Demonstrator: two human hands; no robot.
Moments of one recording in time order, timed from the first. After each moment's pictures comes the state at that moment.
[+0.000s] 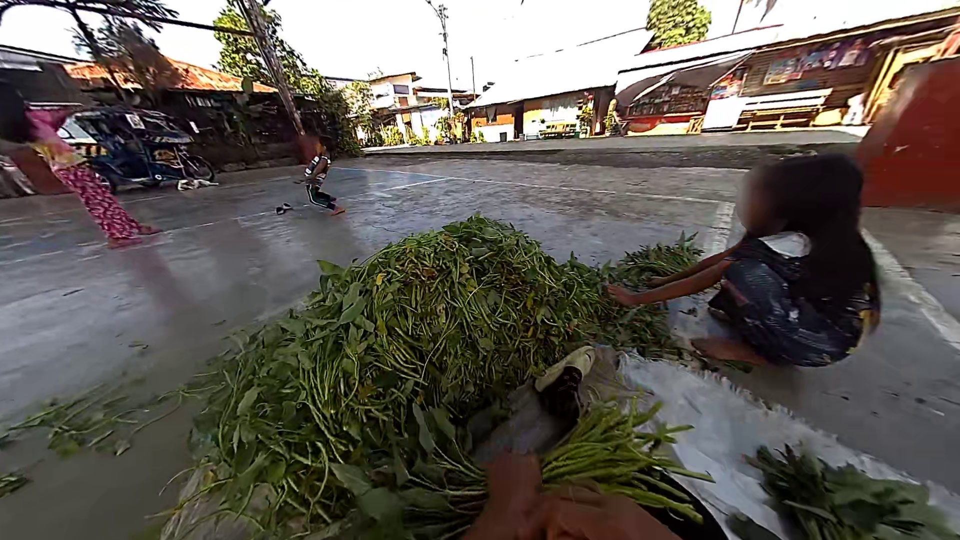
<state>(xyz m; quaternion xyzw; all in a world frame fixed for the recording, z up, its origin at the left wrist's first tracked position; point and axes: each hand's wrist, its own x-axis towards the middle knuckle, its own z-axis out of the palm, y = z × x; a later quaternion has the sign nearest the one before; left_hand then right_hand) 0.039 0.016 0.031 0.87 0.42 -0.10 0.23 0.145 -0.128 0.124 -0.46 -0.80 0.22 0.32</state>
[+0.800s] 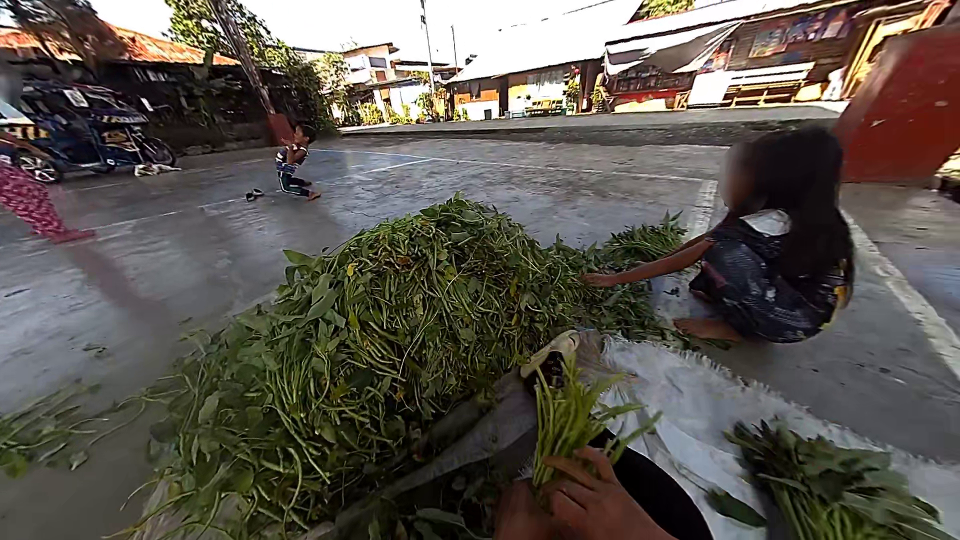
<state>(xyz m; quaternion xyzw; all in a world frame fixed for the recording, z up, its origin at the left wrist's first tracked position) 0.047 -0.016 -0.021 0.70 0.45 0.05 0.55 0.193 -0.104 -0.010 -0.52 -0.82 -0.11 0.22</state>
